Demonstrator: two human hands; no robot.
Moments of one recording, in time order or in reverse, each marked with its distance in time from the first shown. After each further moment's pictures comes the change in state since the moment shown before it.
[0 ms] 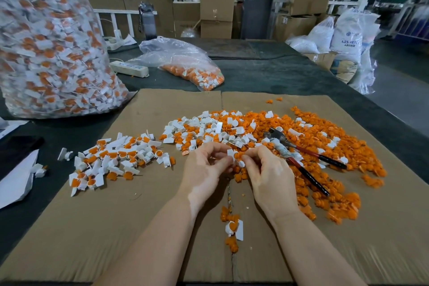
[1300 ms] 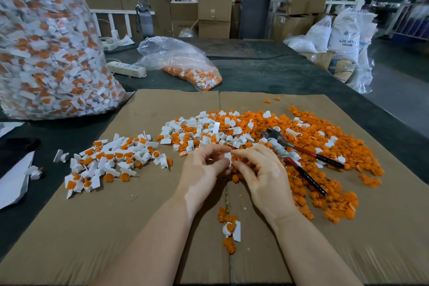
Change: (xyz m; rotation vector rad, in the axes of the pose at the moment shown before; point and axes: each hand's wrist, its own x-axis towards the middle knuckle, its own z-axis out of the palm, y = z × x) left_hand 0.002 -0.007 -0.001 -0.044 -0.045 -0.052; right_hand 0.001 -0.002 -0.007 0.091 -0.064 -0.098
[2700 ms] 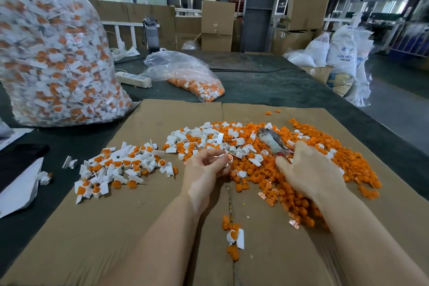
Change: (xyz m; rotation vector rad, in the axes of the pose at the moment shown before) left_hand 0.013 0.002 0.001 -0.334 0.097 -0.116; right_hand 0.040 0.010 -0.059 -0.576 -0.275 0.495
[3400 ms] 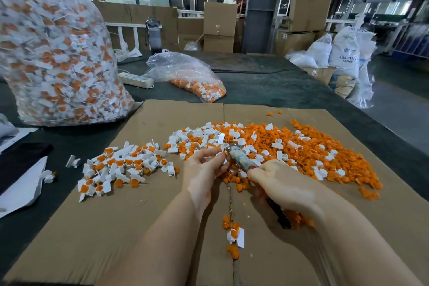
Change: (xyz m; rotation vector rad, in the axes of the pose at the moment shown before) left_hand 0.001 0.003 0.003 -0.171 0.129 -0.073; right_hand -0.027 -0.036 -0.015 0.360 -0.570 -0.168
